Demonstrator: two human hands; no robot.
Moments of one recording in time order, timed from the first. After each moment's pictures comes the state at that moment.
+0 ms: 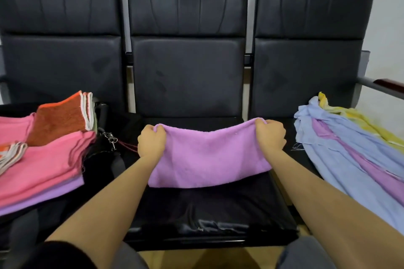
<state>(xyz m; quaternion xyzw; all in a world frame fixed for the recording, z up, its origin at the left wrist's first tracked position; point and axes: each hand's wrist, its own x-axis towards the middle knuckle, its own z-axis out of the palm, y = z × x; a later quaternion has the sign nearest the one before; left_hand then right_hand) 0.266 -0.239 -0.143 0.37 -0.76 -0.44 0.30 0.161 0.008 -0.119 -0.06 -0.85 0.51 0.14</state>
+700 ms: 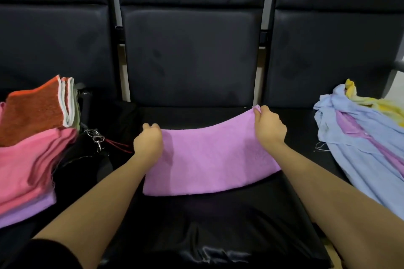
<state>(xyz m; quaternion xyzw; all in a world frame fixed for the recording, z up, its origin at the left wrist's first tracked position) 0.211 -0.288 -0.196 0.30 -0.94 -0.06 0.11 0.077 -0.035 -0.163 0.05 -0.96 0.22 0.15</state>
